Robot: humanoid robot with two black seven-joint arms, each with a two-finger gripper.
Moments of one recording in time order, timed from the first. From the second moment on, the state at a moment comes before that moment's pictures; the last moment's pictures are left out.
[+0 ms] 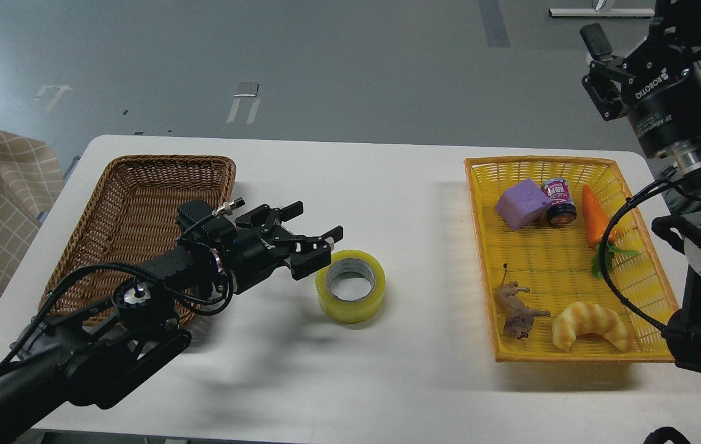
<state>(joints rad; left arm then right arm) -0.37 0.35 -0.80 -1.31 2.18 0.02 -0.23 0.41 0.00 1.71 1.61 -1.18 0.37 -0.12</state>
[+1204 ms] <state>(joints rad) -0.54 0.26 -0.58 -1.08 2.18 0.01 -0.32 0.40 0.00 1.71 1.60 -1.17 0.37 -0.12</state>
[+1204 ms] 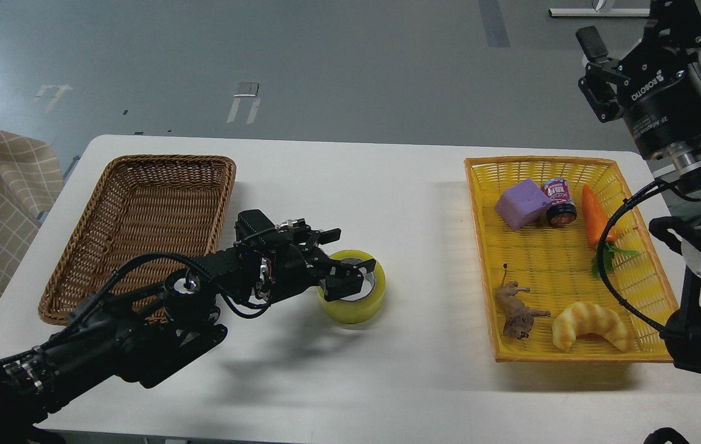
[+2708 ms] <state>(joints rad) -0.57 0.26 -0.52 -0.98 2.18 0.02 -0.32 0.36 0.00 1.71 1.57 -1.18 0.34 -0.14</state>
